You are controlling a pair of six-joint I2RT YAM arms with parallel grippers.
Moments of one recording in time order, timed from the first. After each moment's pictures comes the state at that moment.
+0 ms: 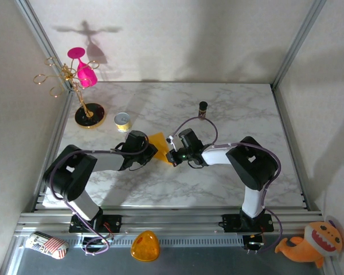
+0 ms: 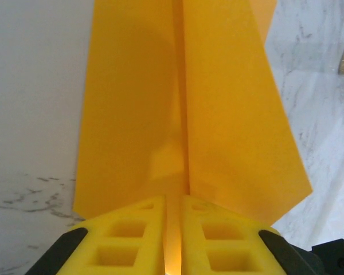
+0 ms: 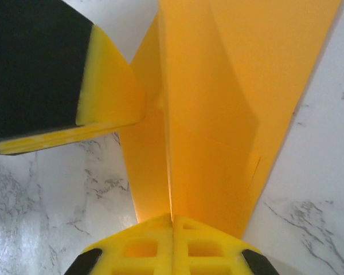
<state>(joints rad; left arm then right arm) -0.49 1.66 0.65 0.21 0.20 -1.26 0.73 1.86 0.87 0.18 -0.40 0.17</state>
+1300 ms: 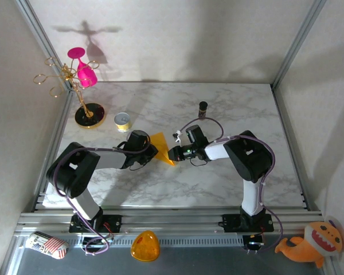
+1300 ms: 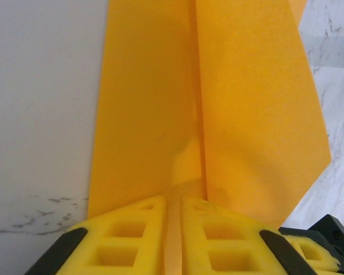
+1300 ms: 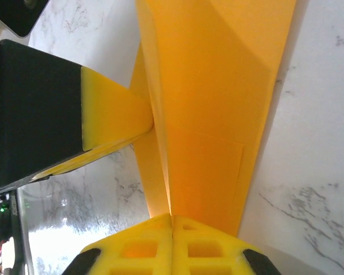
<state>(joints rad) -0.49 1.69 0.68 0.17 0.18 -1.20 0.62 1.95 0.88 0.25 -0.71 0.44</state>
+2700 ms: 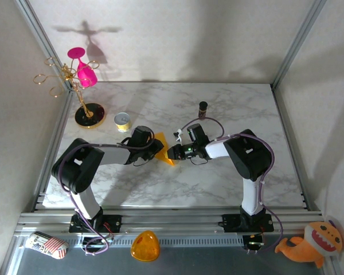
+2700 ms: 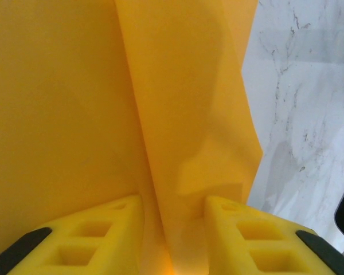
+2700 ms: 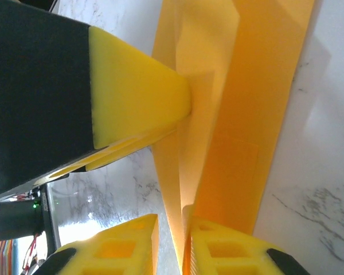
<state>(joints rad) -0.51 1.76 0.78 0.15 0.20 -1.19 0.59 1.96 0.90 0.24 -0.79 0.48</state>
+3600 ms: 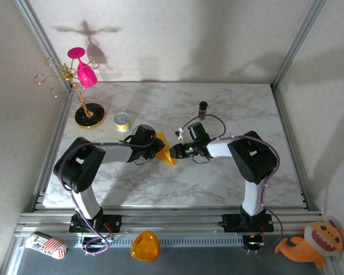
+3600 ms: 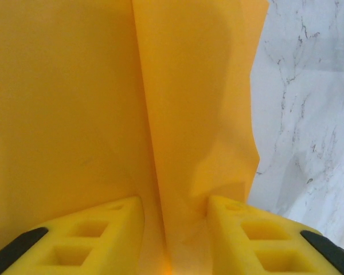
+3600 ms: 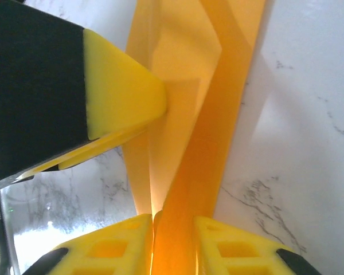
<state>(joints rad) -0.52 1.78 0.83 0.08 0.16 -1.21 0.59 1.90 0.91 0.13 -0.65 0.37</state>
